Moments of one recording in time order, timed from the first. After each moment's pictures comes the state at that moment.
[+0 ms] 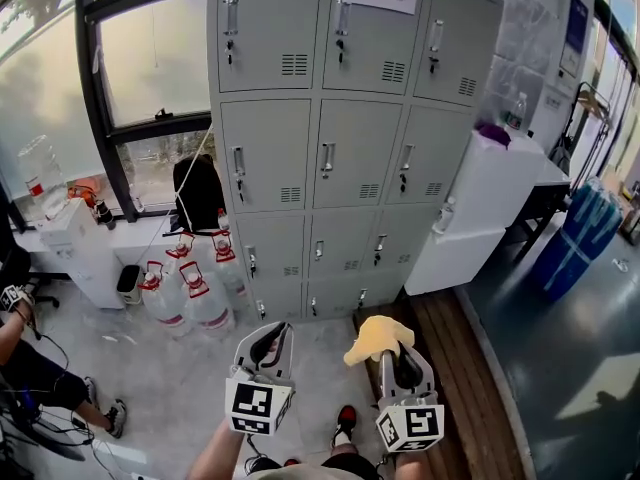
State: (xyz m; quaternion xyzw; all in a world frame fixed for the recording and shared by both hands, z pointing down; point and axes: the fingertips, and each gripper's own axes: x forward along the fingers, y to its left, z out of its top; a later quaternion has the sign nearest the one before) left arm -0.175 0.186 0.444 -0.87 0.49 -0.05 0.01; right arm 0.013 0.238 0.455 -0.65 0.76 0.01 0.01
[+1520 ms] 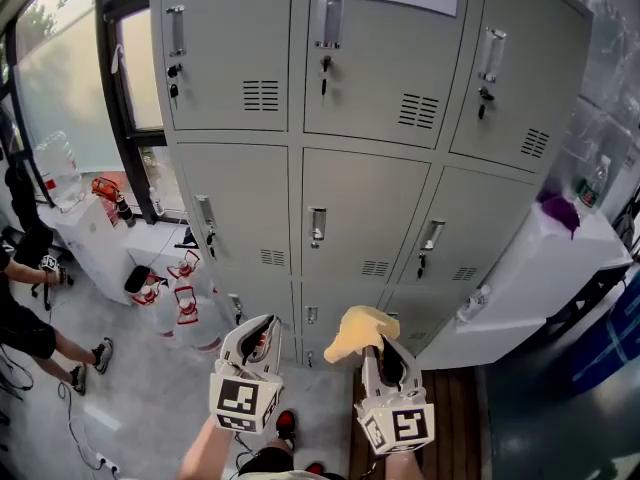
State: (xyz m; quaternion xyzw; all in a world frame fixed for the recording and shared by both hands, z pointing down) left arm -0.066 -0.092 0.415 -0.79 0.61 -0.06 0.03; right arm 0.109 -0.087 0.422 -0.50 0.86 0.02 0.07
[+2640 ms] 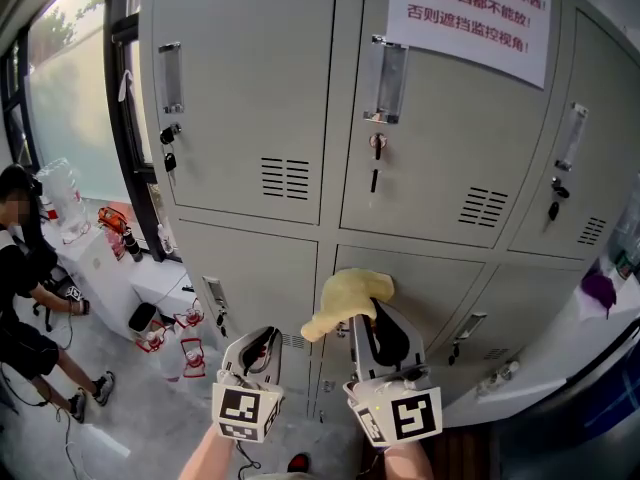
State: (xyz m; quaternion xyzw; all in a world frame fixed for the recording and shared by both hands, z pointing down) left arm -0.154 -0.259 0.378 -0.77 0.64 -0.04 0.05; right arm -0.018 -0.259 0.250 -0.41 0.88 0.15 0.18
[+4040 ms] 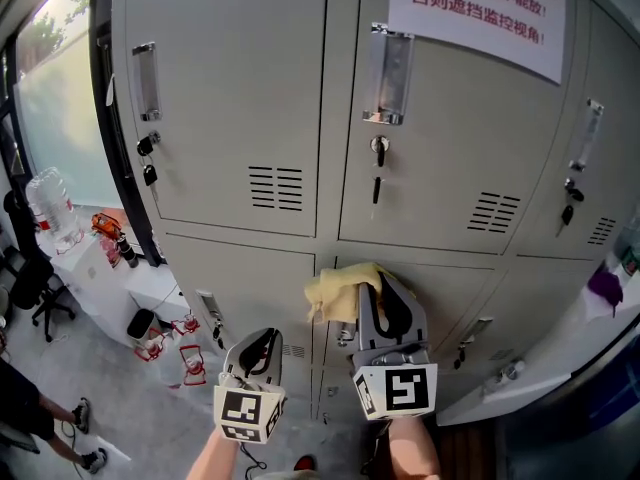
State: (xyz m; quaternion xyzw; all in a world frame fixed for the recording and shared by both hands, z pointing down) left arm -0.162 -0.294 0.387 -0.77 0.64 -0.04 0.04; right arm -0.021 -0.334 0.248 -0.48 0.85 0.16 0.14
